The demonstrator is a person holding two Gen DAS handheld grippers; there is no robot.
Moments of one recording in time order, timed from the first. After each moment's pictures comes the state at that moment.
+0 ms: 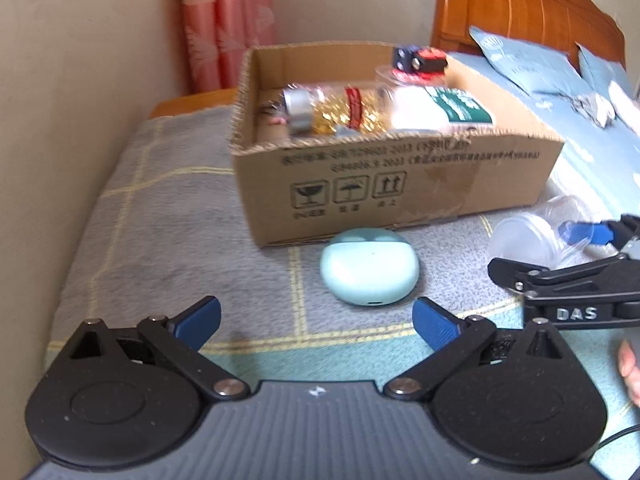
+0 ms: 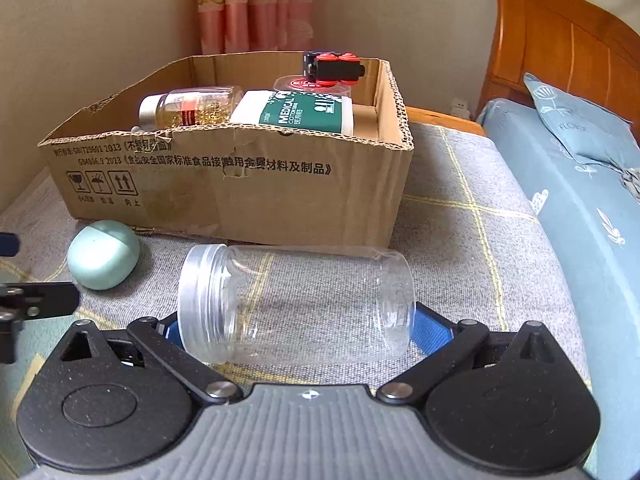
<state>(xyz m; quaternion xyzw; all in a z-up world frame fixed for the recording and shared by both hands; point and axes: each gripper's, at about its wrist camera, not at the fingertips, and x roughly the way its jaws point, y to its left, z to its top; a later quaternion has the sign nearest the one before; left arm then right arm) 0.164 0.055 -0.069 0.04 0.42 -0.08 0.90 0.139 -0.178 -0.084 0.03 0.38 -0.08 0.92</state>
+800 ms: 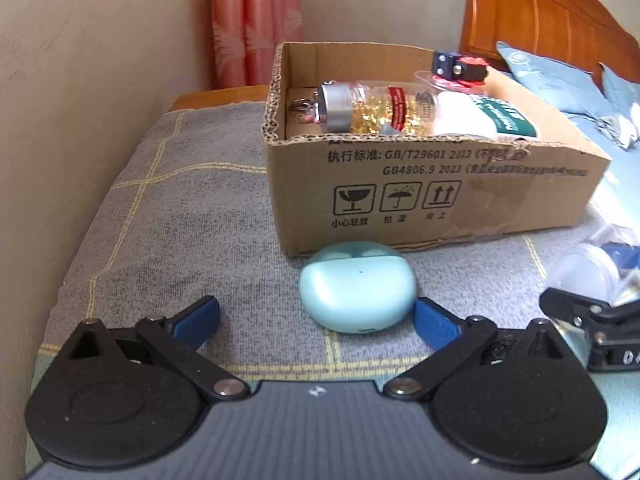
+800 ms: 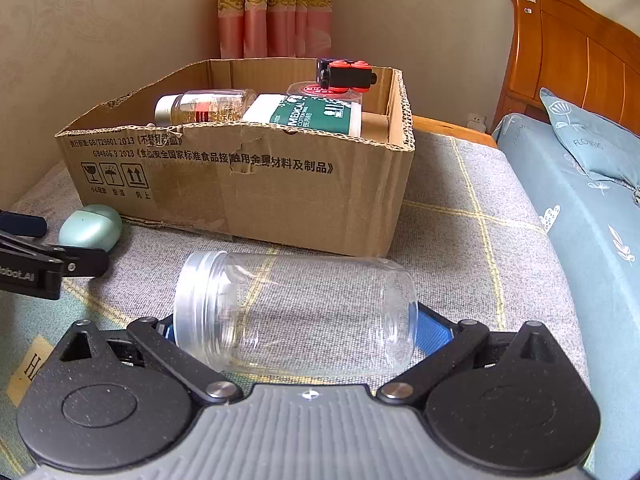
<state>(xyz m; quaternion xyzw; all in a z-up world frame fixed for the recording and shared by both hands) 0.175 0.072 -0.082 0.02 0.40 -0.05 0.91 0.136 -0.180 -0.086 0.01 0.37 -0.06 0.93</state>
